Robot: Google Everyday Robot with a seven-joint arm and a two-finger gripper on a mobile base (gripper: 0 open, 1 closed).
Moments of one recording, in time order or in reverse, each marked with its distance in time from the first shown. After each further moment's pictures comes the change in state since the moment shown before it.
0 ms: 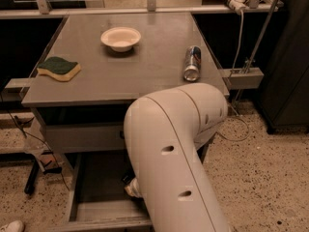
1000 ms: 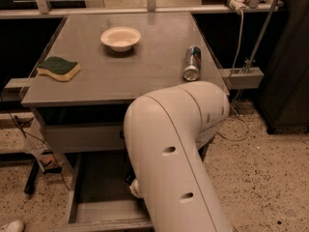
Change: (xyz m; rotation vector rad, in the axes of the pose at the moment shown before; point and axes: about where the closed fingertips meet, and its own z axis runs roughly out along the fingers) arm -0.006 0.002 -0.008 0.000 0.000 0.000
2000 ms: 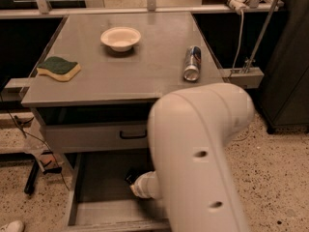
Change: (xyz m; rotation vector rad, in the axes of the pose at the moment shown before) arm -0.009 -0.003 -0.024 -0.023 -0.067 0.032
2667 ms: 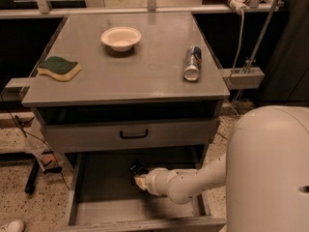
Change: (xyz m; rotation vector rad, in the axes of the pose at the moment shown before) arm -0.025 -0.011 -0.065 -0.068 -0.231 0.069
